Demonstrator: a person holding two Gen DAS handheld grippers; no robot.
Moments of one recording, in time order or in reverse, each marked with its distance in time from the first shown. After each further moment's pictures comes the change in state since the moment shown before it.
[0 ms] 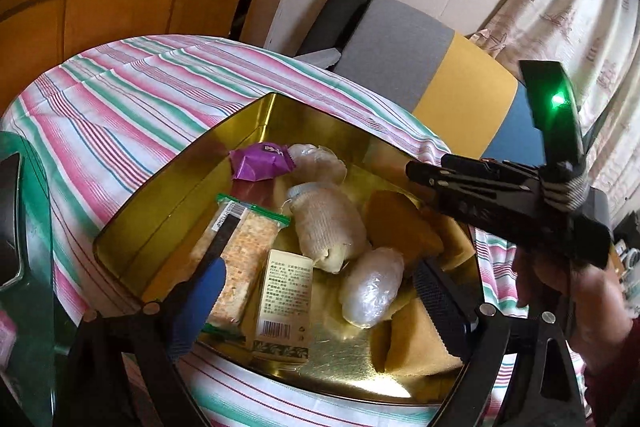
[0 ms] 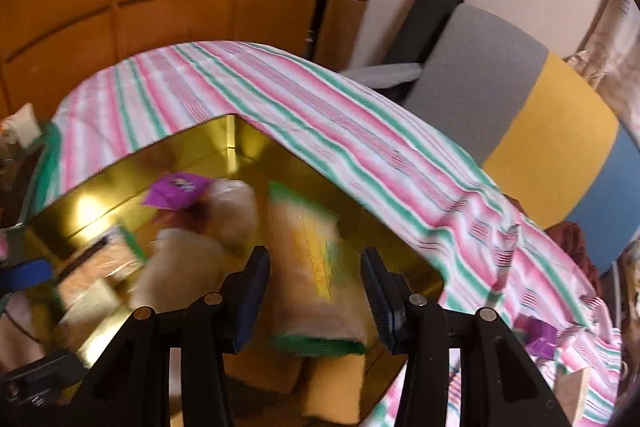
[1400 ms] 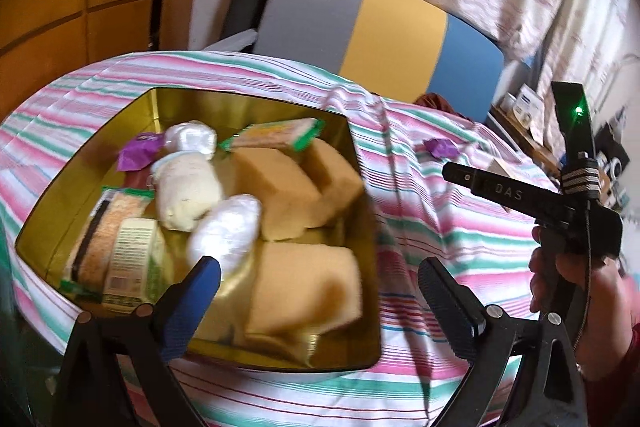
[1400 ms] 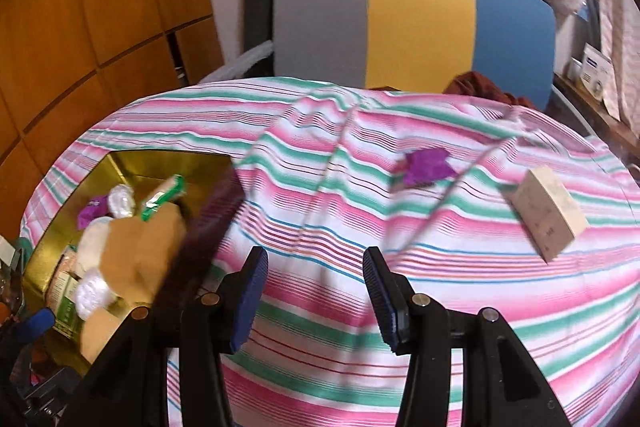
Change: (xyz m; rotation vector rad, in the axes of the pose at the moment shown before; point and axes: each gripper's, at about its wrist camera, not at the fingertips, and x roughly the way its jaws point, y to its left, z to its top) left arm 0.001 -0.107 -0.040 0.277 0.092 -0.100; right arm -0.071 -0.133 -0.144 0.545 -0.009 -0.105
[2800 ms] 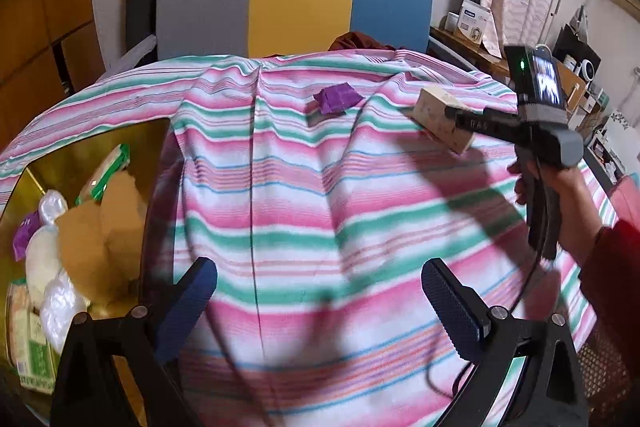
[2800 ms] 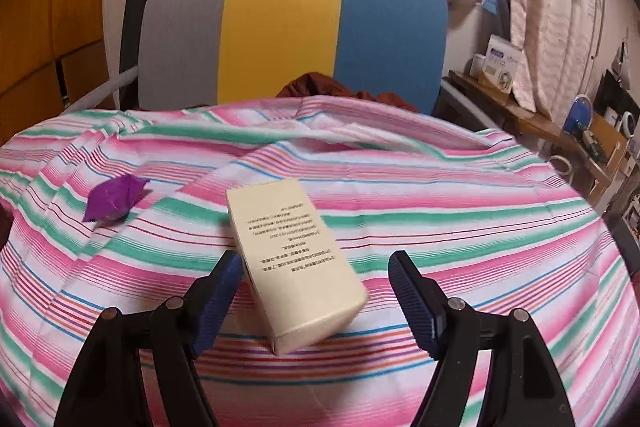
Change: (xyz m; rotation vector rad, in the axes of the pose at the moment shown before) left arm 0.078 -0.142 0.018 0.280 0.139 -0.058; right arm 0.044 -0.229 0.014 0.067 -0.079 -0.269
